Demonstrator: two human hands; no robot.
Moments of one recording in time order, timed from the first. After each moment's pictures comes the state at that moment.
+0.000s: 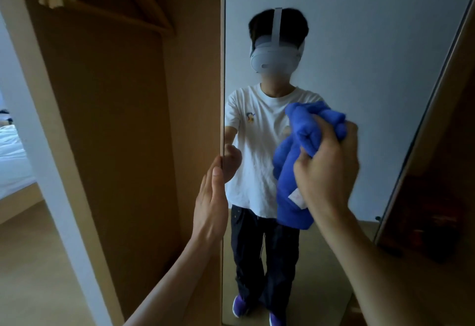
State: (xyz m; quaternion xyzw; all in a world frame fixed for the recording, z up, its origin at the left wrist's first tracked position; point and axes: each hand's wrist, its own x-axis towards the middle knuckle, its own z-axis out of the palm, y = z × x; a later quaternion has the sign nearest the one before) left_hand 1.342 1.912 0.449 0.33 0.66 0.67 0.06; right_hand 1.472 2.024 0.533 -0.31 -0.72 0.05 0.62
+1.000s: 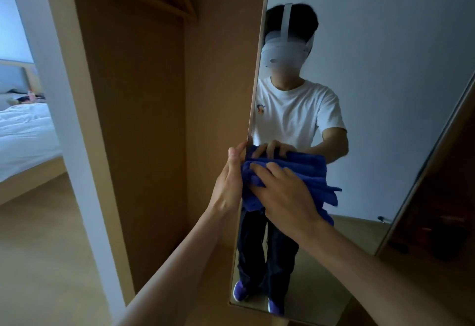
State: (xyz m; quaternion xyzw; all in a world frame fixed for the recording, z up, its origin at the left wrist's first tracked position) left_hand 1.326 1.898 0.454 0.35 0.59 0.70 0.18; right_hand 1.436 1.982 0.459 -0.08 -0.93 -0.26 0.26
